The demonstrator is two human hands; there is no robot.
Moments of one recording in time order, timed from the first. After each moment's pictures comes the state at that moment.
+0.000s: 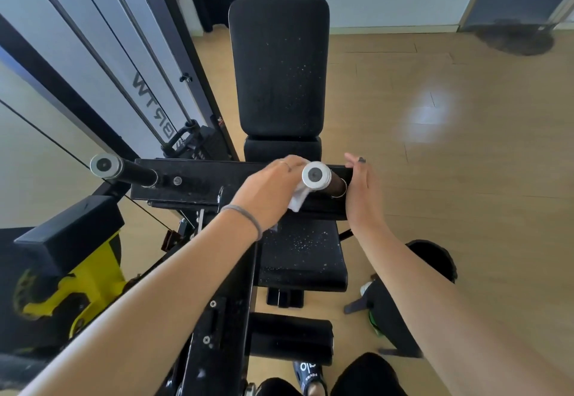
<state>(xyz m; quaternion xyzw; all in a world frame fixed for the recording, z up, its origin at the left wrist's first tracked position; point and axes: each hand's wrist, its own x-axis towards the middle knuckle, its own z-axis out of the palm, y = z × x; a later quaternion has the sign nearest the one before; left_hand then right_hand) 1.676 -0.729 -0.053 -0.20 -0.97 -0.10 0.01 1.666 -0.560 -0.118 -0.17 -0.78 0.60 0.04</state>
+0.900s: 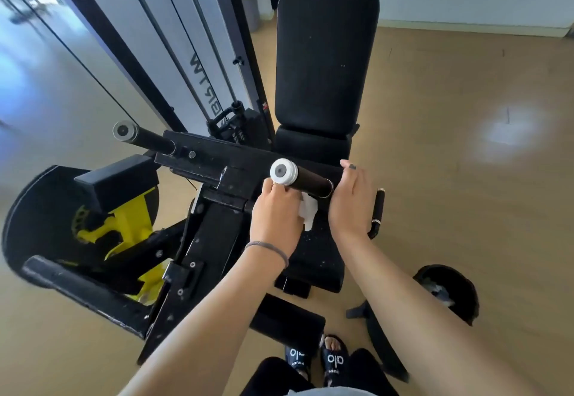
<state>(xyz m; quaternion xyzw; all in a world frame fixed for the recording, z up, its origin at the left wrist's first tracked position) 1.720 -0.647 -0.087 0.12 -0.99 -0.10 0.04 1.666 -0.544 -0.120 -0.12 -0.78 0.61 0.03</state>
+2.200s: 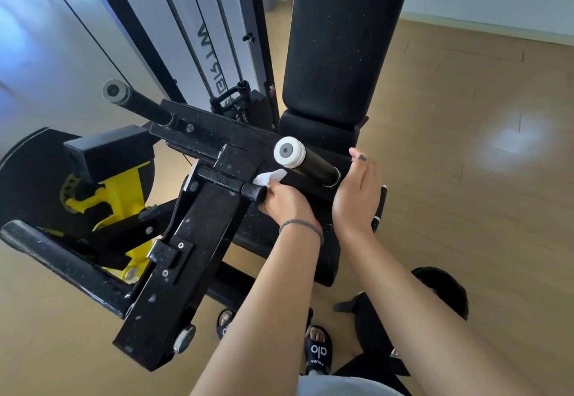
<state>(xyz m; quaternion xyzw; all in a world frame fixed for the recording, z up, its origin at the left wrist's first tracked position) 1.679 -0.618 -0.125 0.55 -0.33 -0.74 0.20 1.661 -0.548 -0.138 -0.10 -0.74 0.66 0.06</state>
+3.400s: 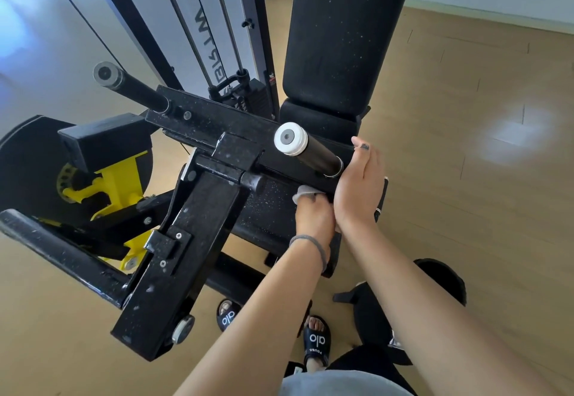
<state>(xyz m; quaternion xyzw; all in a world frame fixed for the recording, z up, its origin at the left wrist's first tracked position) 1.711 -0.584 -0.143 0.45 -0.60 -0.67 -0.02 1.659 -0.548 -0.142 -0.09 -0.75 0.65 0.06</state>
